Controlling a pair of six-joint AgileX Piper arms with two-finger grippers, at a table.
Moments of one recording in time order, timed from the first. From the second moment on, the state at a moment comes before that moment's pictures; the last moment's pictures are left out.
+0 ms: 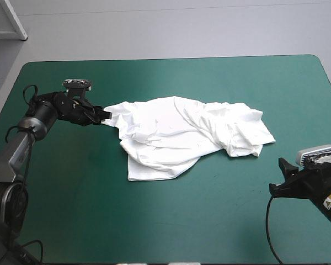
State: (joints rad) left arm -0.06 1.72 -1.33 -0.24 0.68 0.24; right arm 0.21 0.57 -0.77 -0.01 0.74 -0.02
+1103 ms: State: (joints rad) left arm -0.15 2.05 -1.61 -0.12 0.79 0.25; right arm 0.21 0.58 -0.80 -0.01 0.80 0.01
